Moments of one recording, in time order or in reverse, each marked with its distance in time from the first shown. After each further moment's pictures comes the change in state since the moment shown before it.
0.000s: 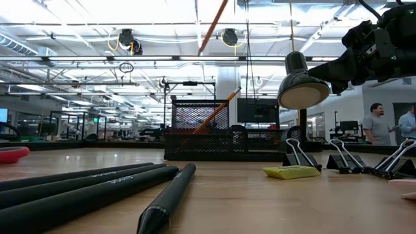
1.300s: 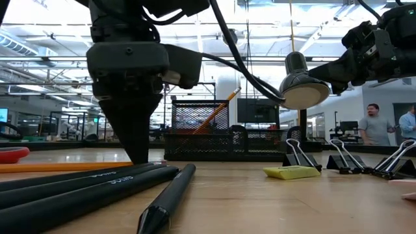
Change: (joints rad) left arm -0.277 0.507 0.009 -0.654 -0.099 -0.893; right arm 0.000 -0.002 0.000 -0.004 0.000 -0.003
